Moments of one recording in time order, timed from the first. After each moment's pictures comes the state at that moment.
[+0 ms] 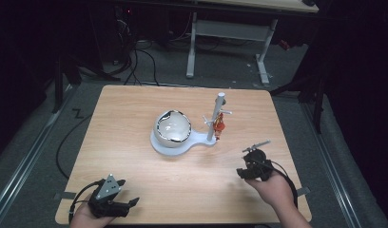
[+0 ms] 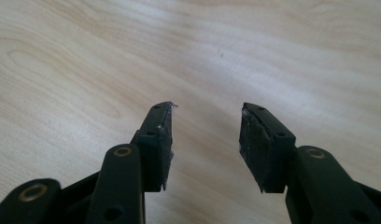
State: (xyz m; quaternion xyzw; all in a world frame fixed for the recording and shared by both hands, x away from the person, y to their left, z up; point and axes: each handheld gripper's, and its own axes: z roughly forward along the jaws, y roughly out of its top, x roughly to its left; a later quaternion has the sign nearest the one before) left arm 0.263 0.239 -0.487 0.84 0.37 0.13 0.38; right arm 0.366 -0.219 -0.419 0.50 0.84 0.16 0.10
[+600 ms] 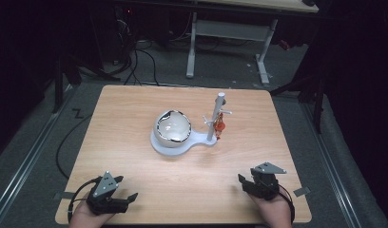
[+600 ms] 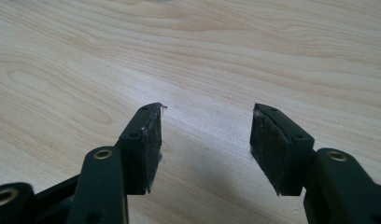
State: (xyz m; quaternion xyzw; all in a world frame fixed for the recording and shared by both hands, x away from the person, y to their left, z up) left arm 0.269 0.246 -0.484 0.82 0.39 0.14 0.40; right arm 0.322 -0.243 -0.453 0.49 0.80 0.29 0.20
